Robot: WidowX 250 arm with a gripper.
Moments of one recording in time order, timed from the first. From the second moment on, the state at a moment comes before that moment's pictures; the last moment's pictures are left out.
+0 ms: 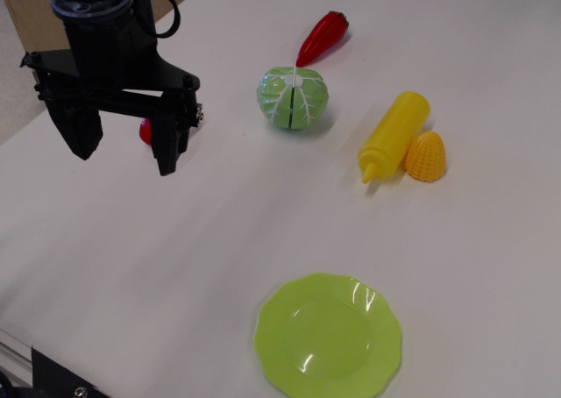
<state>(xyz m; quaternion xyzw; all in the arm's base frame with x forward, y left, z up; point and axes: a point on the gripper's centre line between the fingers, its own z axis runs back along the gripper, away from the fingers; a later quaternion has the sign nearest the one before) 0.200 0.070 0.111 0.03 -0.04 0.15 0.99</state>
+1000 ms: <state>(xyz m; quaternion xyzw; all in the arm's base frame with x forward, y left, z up) 0.275 0.115 0.066 0.03 -0.03 0.08 1.00</state>
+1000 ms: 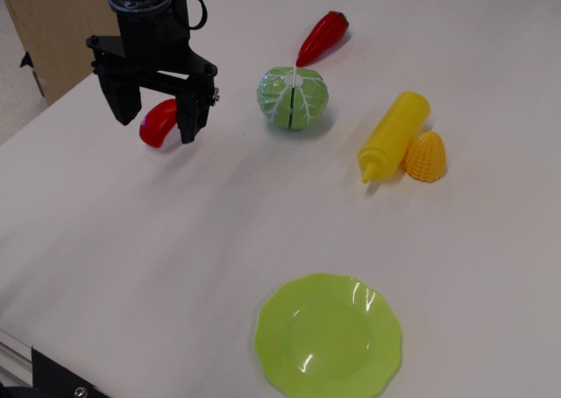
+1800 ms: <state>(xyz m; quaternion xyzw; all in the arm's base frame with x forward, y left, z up) 0.323 0.153 0.018 -0.02 -0.05 0.01 1.00</state>
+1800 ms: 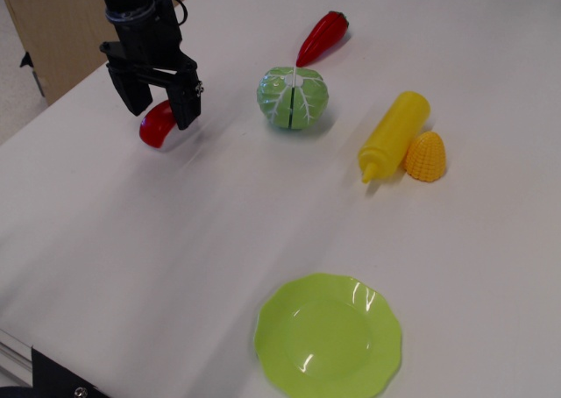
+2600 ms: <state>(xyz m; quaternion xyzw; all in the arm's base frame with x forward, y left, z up) 0.314 0.145 0.014 0.00 -0.01 0.04 1.00</state>
